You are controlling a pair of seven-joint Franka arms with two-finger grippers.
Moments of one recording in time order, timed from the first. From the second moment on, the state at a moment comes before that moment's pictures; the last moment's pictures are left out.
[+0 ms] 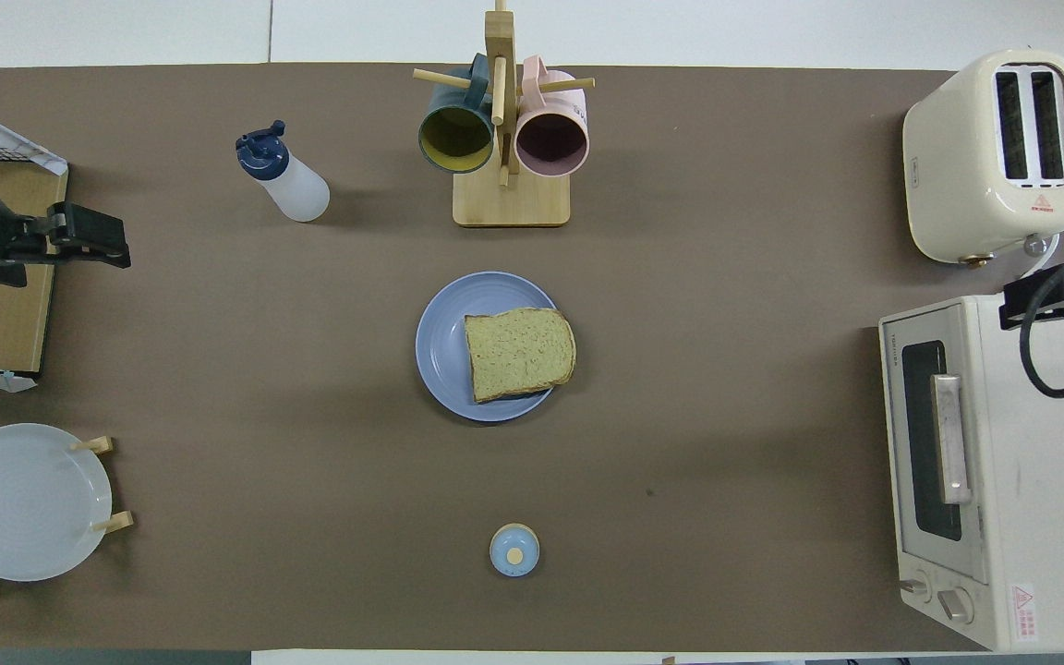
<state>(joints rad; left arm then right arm) -0.28 0.01 0.17 -1.64 0.00 1.67 -0.19 -0.01 -0.04 -0.05 -1.65 -0.06 1.50 0.03</state>
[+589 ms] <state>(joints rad) -0.10 -0.04 0.00 -1.65 -0.03 1.59 -0.10 -0.01 -0.04 -0.05 -1.65 -0.06 1.50 0.03</state>
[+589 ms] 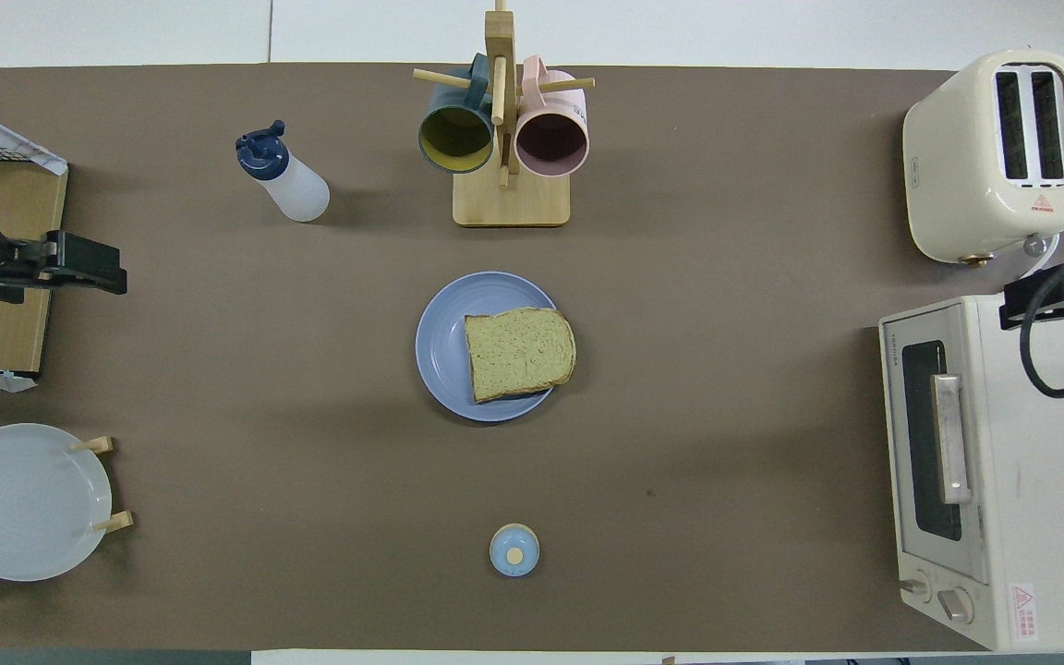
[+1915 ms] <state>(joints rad) -0.11 -0.07 -0.01 -1.62 -0.03 1.54 -0.09 -0.01 -0.04 -0.05 -1.65 -0.06 1.50 0.03</state>
